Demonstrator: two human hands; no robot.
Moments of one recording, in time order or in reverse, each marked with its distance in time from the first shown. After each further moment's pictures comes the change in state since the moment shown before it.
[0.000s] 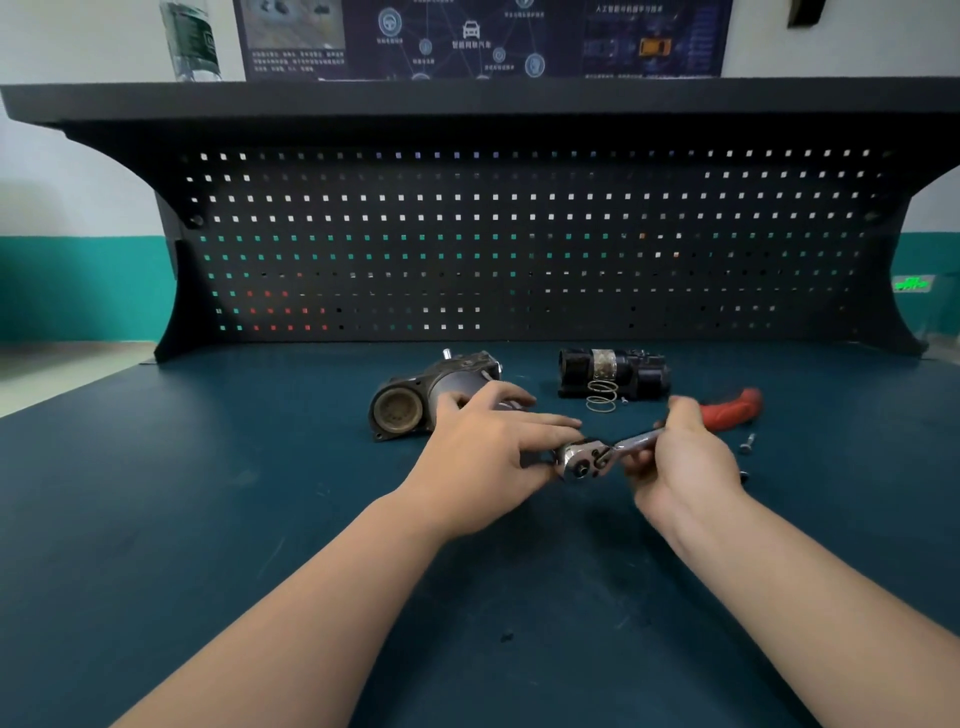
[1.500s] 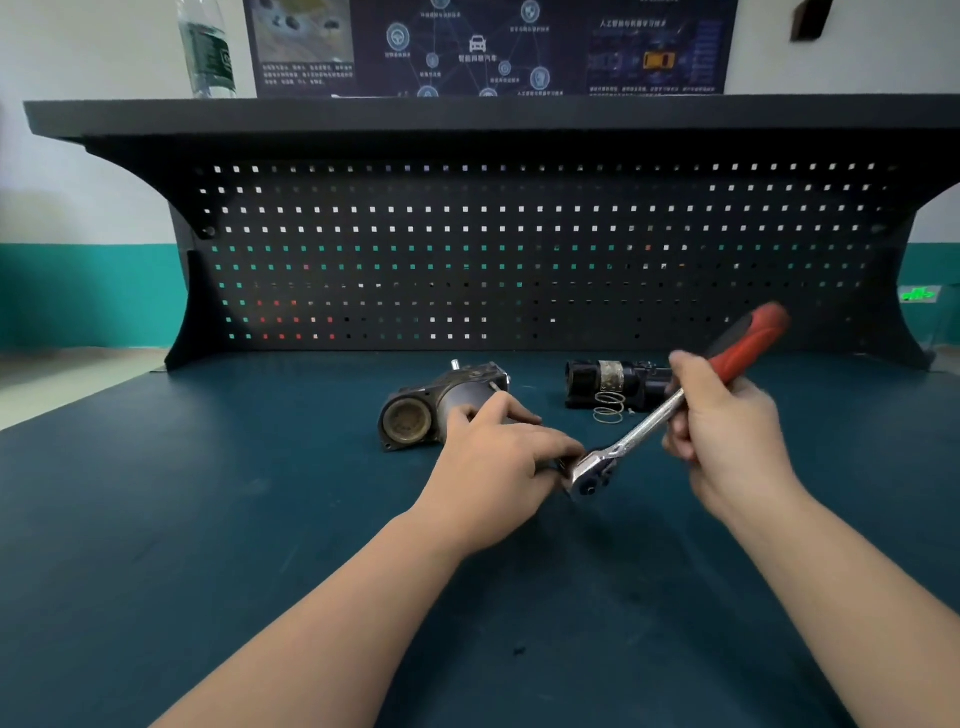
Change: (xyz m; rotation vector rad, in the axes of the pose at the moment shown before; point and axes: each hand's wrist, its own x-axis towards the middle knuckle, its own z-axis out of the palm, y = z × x) left_hand -0.002 -0.002 0.006 -0.026 0.037 -0.050; right_hand -0.012 -0.036 -0.010 -0.241 -0.337 -0.387
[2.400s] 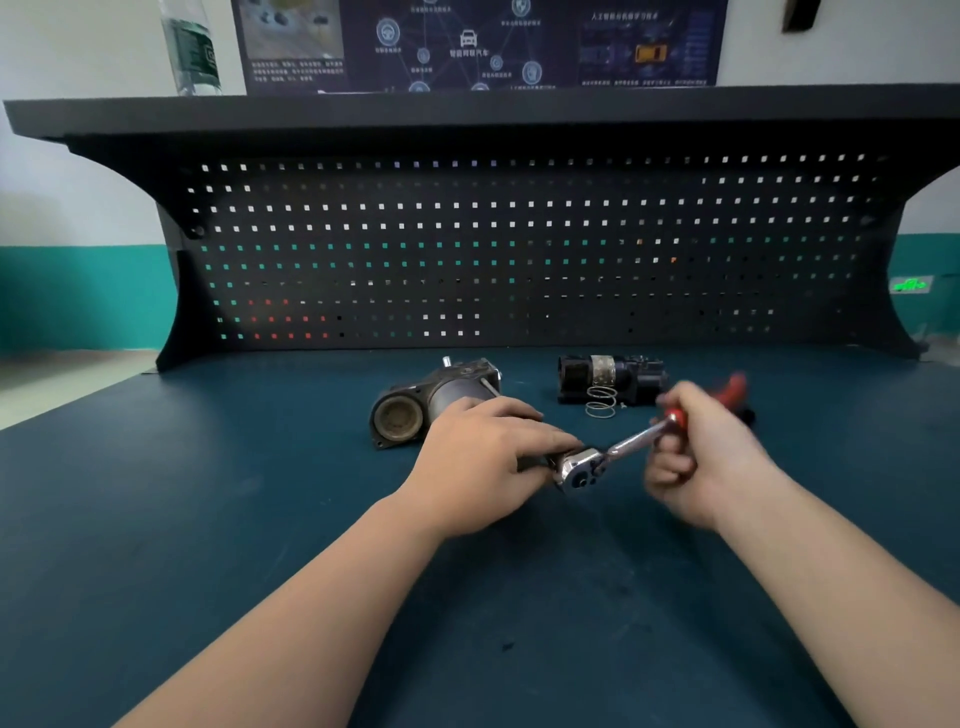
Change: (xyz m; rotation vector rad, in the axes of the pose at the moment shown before) left_hand 0.006 -0.008 -0.001 0.091 0.047 0.153; right_hand 0.004 0.008 -0.008 0.173 -0.022 0.509
